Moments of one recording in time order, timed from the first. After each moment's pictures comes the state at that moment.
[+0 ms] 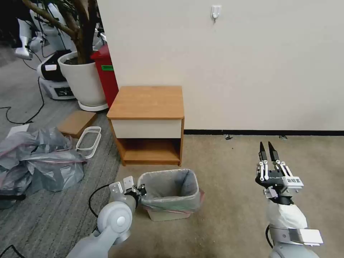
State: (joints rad) left arm 1.28 -1.10 -0.15 -1.99 -1.14 0.48 -0.75; right arm -1.75 1.35 0.58 2.24 0.03 0.36 0.17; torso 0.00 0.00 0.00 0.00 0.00
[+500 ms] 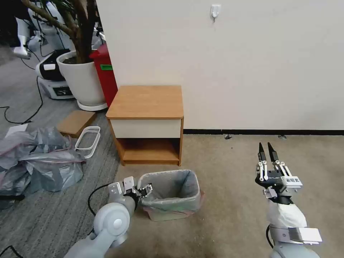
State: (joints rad) left arm 1.31 -1.08 -0.19 -2.05 -1.14 0.50 -0.72; right arm -1.74 1.33 0.58 2.24 0.04 0.36 0.18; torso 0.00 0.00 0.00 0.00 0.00
